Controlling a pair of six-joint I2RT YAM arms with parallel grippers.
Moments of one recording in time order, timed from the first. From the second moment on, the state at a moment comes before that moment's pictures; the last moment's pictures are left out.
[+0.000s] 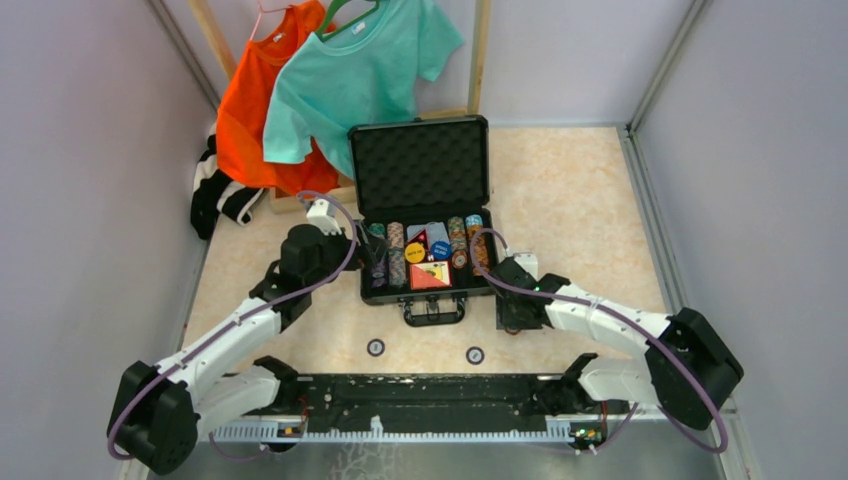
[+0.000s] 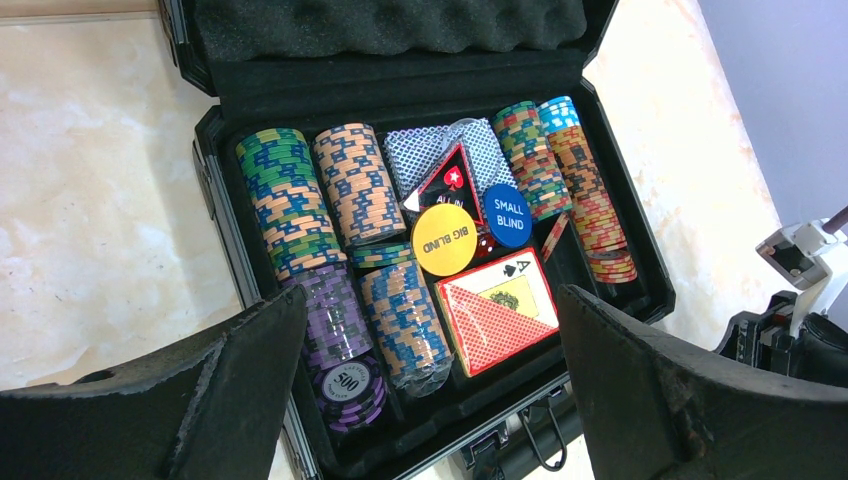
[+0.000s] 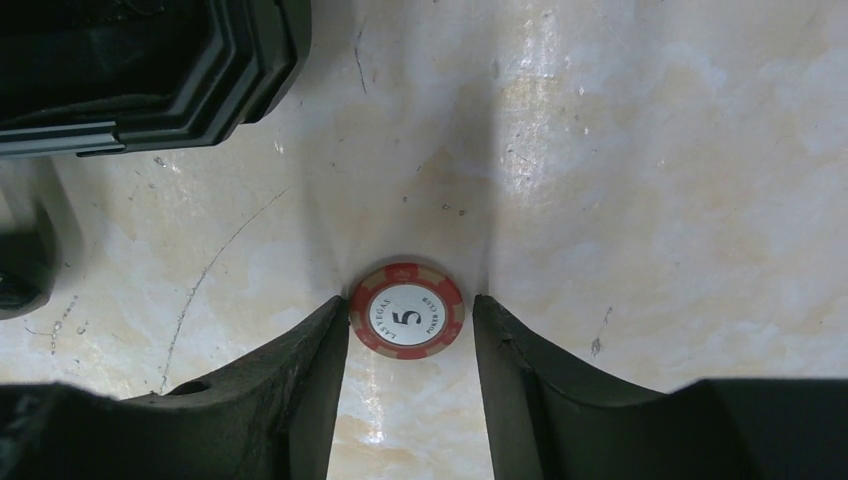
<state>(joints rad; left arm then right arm) -0.50 1.00 0.51 0.16 0.02 -0.52 0.75 1.18 0.55 -0.63 0.28 0.71</state>
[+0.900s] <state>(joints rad) -0.50 1.00 0.51 0.16 0.03 -0.51 0.78 1.22 0.63 -0.66 0.30 0.72</state>
